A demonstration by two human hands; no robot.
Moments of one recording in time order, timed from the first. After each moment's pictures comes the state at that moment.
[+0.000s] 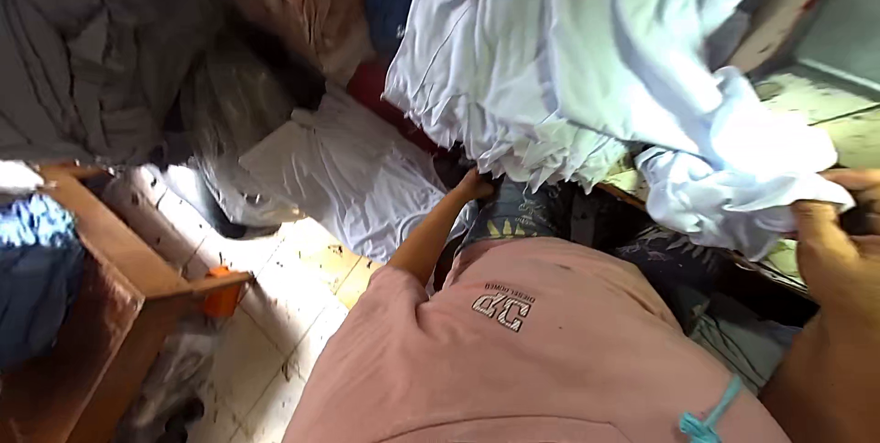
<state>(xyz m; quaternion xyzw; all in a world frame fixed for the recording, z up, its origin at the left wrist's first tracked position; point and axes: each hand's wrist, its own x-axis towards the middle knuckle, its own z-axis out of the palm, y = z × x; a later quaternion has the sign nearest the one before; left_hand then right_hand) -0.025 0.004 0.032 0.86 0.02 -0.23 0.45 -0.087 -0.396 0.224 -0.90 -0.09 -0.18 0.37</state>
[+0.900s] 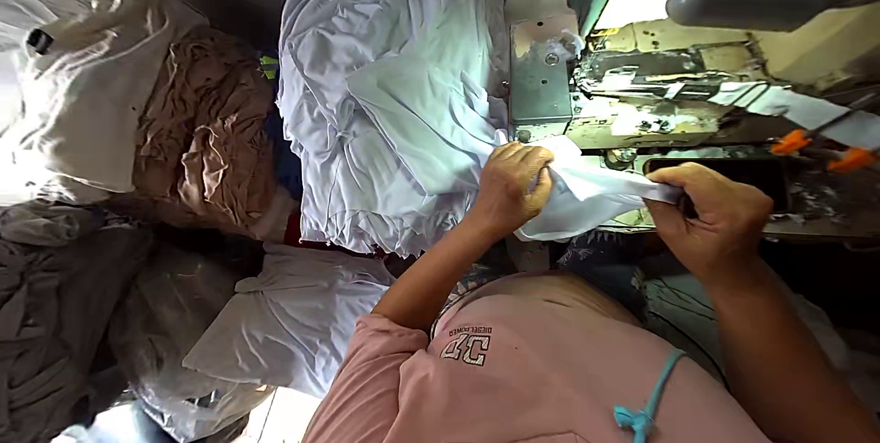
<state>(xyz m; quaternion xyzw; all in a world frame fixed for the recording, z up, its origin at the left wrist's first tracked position) 0.003 -0.202 0.242 0.75 -0.49 0.21 0.40 -0.136 -0.402 0.269 -0.88 -0.08 -0.40 0.23</state>
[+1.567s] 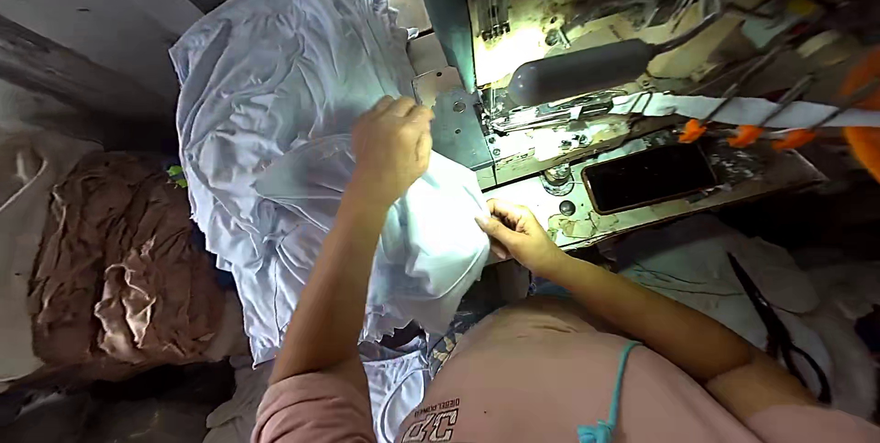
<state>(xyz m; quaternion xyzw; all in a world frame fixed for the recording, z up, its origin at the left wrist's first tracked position) 0.130 -0.220 0.320 0.79 -0.56 0.21 0.15 -0.064 -0.331 0.221 -0.60 0.04 -0.10 0.79</state>
